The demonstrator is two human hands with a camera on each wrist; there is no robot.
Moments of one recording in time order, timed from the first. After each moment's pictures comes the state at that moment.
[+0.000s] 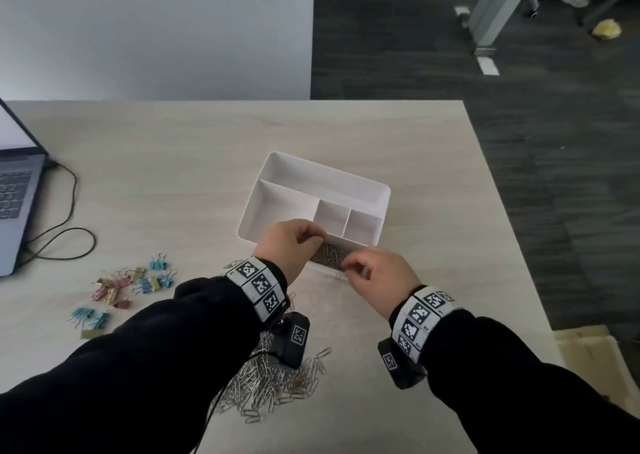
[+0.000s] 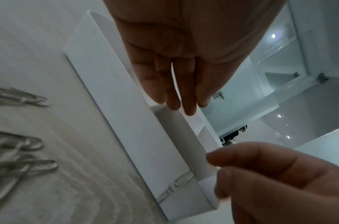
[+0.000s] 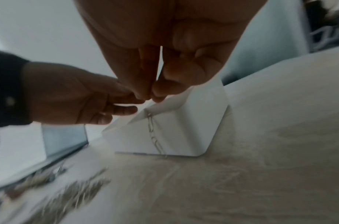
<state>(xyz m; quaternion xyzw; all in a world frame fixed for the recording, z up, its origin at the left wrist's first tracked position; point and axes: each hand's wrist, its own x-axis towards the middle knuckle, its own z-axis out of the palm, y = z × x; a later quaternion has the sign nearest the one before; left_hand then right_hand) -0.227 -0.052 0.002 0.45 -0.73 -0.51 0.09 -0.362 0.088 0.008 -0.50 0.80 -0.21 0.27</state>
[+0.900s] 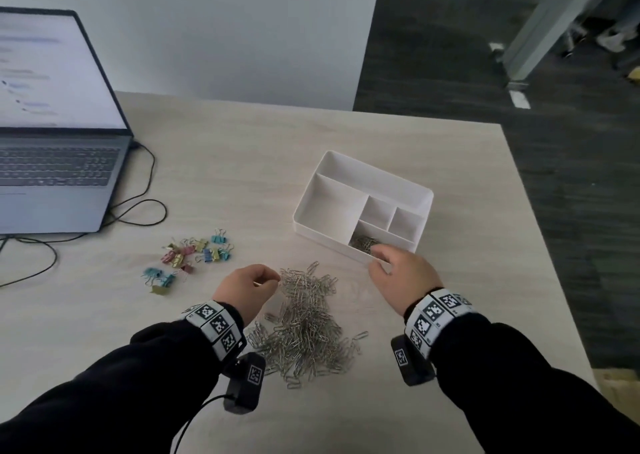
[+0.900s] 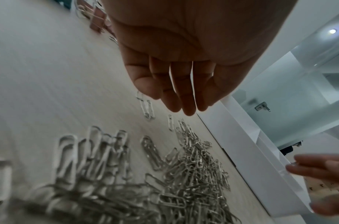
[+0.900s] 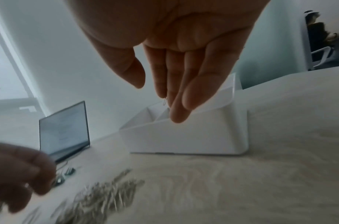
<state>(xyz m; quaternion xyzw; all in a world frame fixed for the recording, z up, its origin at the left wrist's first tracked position) -0.056 -0.035 -0.014 0.56 -0.70 -0.44 0.03 -0.304 0.084 0.032 -0.46 0.84 -0.14 0.24</state>
